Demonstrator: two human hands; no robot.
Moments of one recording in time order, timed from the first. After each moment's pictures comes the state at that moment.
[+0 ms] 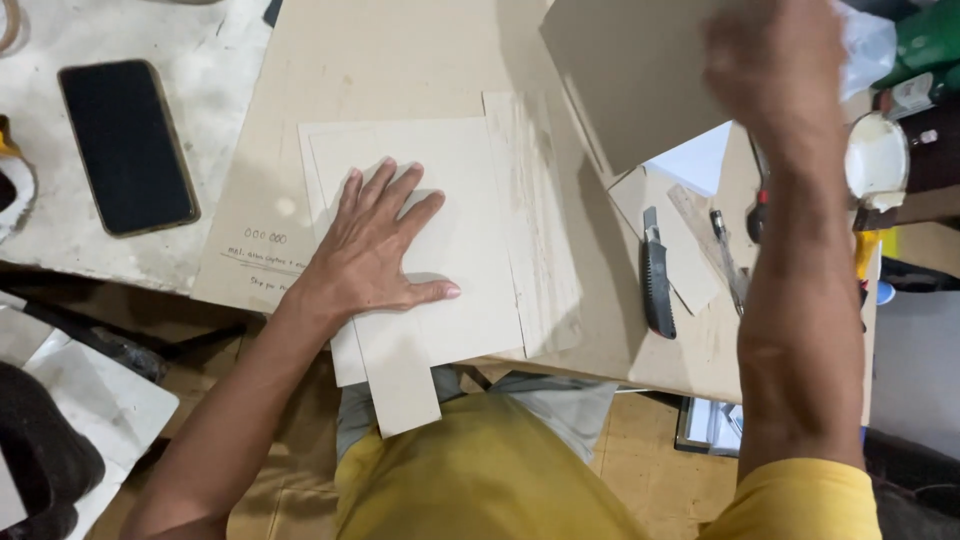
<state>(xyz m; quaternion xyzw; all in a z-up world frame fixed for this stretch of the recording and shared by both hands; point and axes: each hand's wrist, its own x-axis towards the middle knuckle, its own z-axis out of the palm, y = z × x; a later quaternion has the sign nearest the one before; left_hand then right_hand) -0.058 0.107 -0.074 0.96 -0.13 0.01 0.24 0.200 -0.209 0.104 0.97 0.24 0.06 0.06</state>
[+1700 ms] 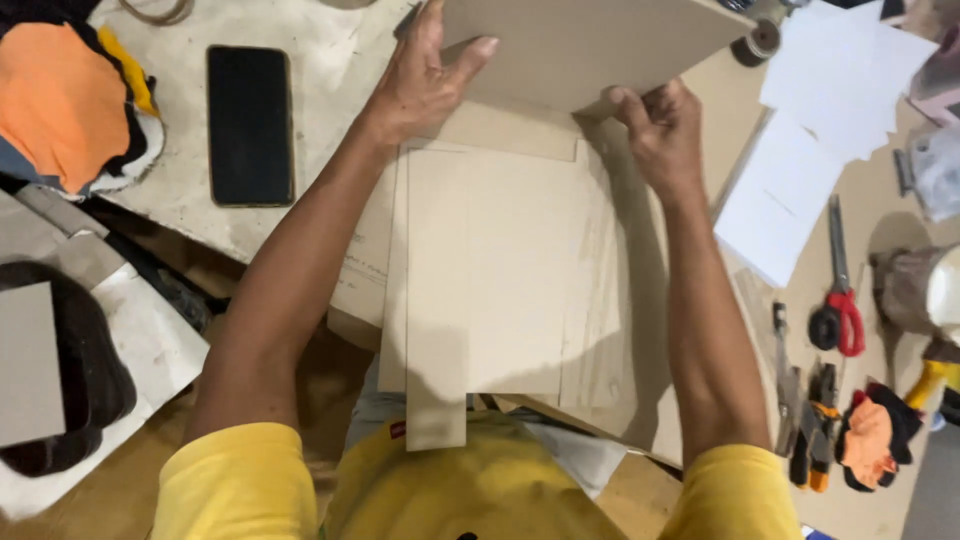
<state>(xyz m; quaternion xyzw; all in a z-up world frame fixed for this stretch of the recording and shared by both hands) 0.078 0.202 -0.075 0.80 0.04 0.18 0.57 0.207 -0.090 -0.039 0.84 0.36 -0.01 -0.42</state>
